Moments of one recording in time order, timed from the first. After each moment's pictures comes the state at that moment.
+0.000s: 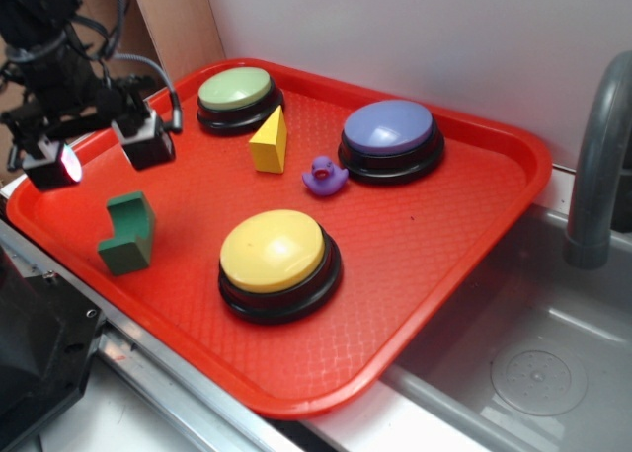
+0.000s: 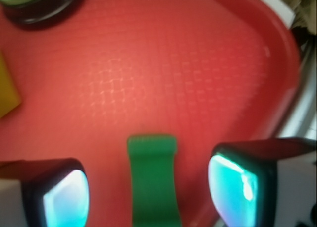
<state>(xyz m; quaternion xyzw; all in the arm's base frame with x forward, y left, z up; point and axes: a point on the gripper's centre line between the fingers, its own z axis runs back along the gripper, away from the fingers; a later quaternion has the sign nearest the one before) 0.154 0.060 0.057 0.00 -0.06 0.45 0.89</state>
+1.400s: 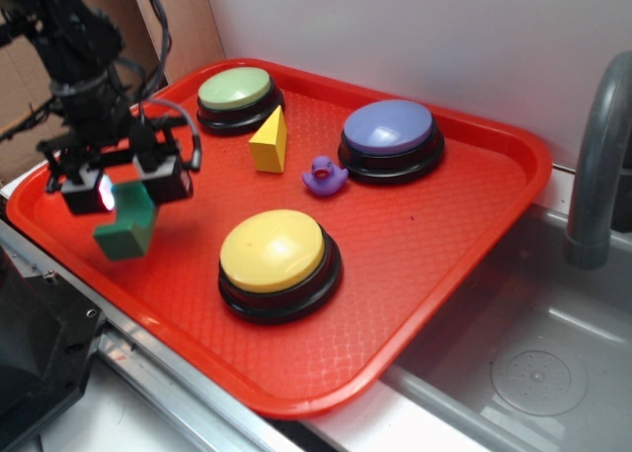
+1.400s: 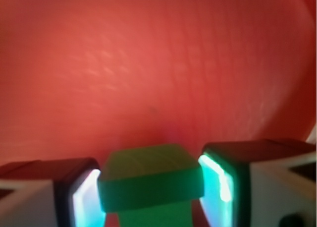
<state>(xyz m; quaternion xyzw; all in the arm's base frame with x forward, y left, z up) 0.168 0.045 0.050 -0.02 -0.04 0.40 0.91</state>
